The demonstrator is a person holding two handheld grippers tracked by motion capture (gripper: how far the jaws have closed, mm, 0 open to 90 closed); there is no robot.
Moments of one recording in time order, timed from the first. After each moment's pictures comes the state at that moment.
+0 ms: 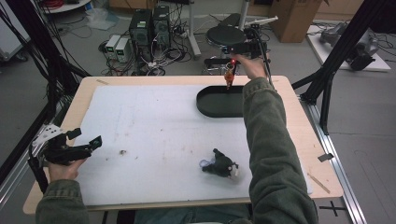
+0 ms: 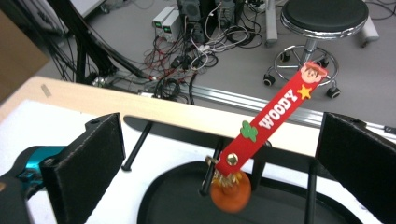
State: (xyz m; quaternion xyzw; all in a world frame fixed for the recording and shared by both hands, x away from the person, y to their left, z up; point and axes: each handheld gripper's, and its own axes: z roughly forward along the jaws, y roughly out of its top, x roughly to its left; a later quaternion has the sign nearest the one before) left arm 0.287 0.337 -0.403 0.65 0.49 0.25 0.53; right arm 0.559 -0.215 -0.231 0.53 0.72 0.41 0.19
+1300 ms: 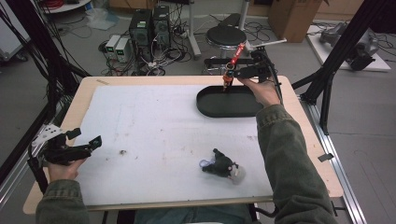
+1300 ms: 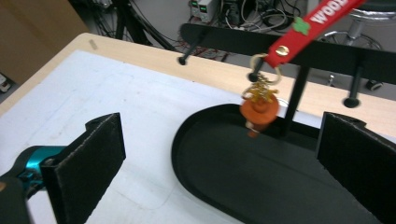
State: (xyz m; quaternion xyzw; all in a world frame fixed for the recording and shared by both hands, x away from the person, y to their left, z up) left arm 0.285 0.337 -0.402 0.65 0.49 0.25 0.53; right arm 0.487 -0.229 -0.254 0.48 0.76 0.43 0.14
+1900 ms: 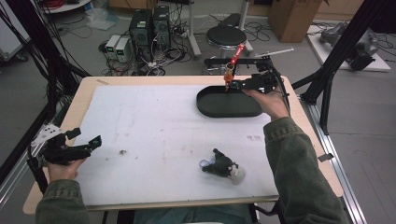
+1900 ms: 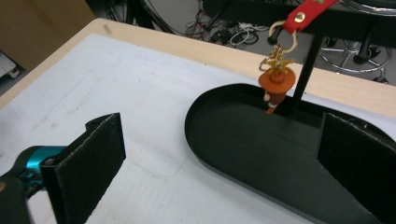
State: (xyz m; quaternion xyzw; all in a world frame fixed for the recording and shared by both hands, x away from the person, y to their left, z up) left arm 0.285 0.337 -0.401 0.65 0.48 0.25 0.53; right arm 0.445 -0.239 -0.257 0.46 0.77 0.42 0.14
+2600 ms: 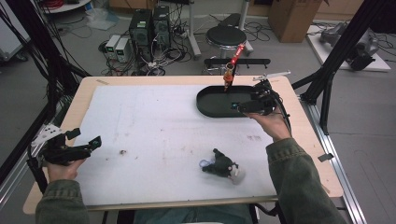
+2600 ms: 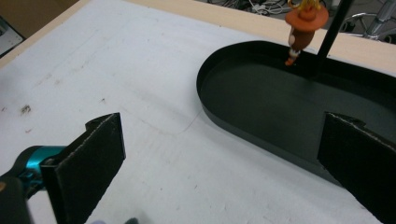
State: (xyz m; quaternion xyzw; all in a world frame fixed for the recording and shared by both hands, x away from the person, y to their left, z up) left arm 0.285 0.337 -0.401 0.65 0.49 0.25 0.53; right arm 0.411 -0.244 -0.299 0.44 0.79 0.41 0.12
